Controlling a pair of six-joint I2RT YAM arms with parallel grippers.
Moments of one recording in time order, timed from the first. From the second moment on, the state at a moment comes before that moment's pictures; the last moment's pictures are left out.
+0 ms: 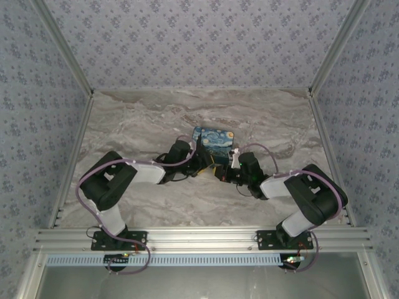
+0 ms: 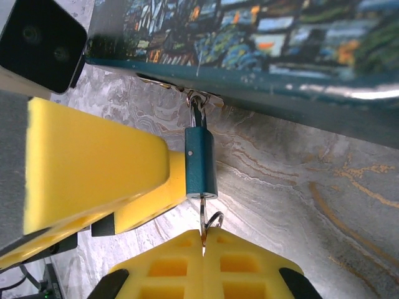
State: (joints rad) left arm -0.75 1.76 0.74 0.41 0.35 -1.21; right arm 0.57 1.54 0.38 0.63 -0.41 0.82
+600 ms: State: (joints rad) left arm -0.75 1.81 0.64 0.73 0.33 -1.45; right arm 0.57 1.54 0.38 0.65 -0.42 0.99
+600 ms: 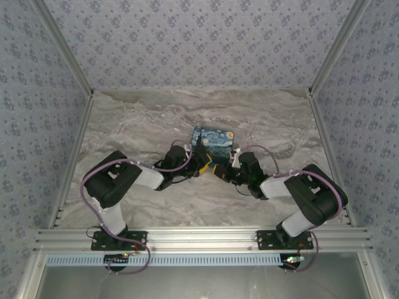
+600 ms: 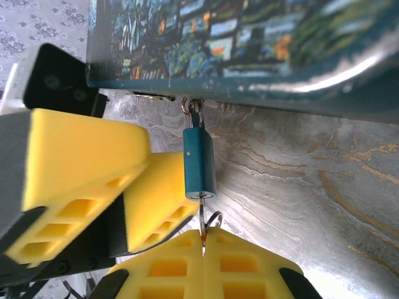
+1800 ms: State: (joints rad) left arm -0.77 1.88 0.63 0.87 0.31 -1.57; right arm 0.56 1.30 0.49 0.22 -0.33 0.74
